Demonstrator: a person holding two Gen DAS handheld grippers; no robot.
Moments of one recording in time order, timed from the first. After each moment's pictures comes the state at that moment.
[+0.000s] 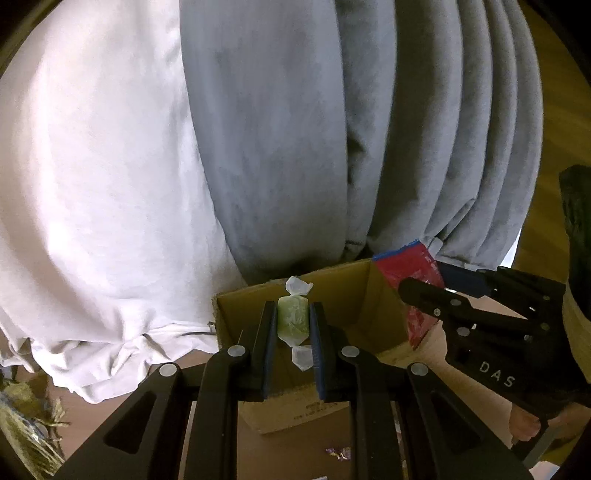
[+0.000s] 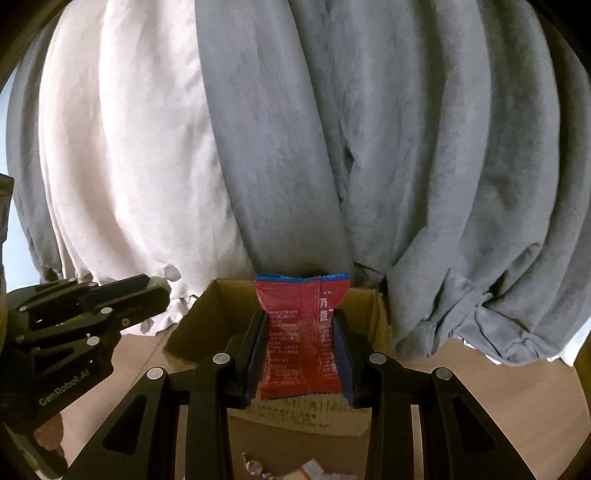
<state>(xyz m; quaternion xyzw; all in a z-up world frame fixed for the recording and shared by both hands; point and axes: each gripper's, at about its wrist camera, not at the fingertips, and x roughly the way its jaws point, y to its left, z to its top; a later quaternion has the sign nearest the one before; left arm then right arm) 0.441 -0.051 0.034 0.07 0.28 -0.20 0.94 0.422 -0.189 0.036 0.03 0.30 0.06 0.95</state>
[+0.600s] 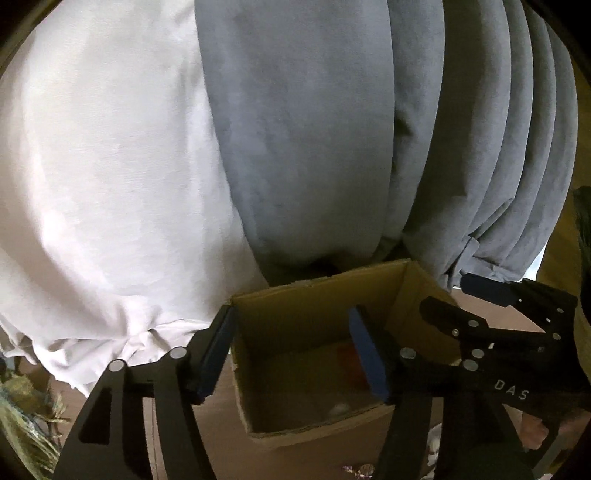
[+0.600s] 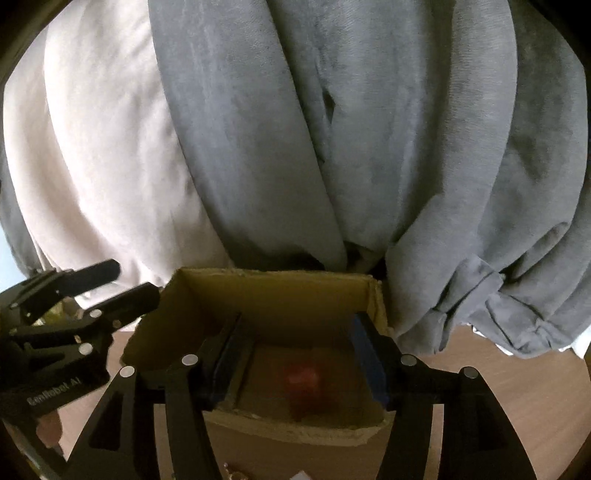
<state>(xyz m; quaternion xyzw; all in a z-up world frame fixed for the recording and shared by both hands) 0.471 -0.052 0.018 0.07 0.30 -0.16 0.94 0.471 -0.207 0.003 0.04 0.35 0.04 0.93</state>
